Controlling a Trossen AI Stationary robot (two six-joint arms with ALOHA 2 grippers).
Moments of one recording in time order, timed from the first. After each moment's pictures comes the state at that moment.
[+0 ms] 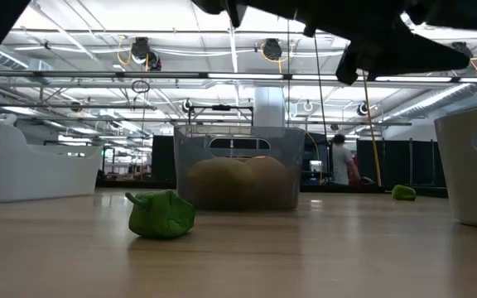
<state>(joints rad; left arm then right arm) -0.31 2.29 1.73 0.26 -0.20 -0.10 0.60 0.93 0.81 -0.35 0.53 0.40</state>
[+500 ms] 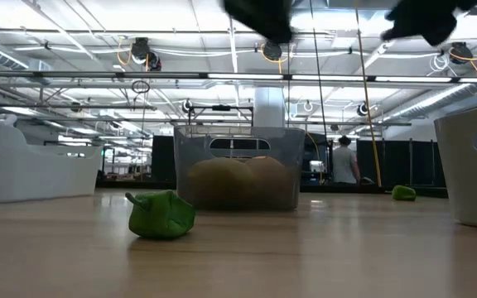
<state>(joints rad) -0.36 1.93 1.73 -0.75 -0.55 -0.09 0.58 0.93 0.80 -0.60 0.73 0.67</state>
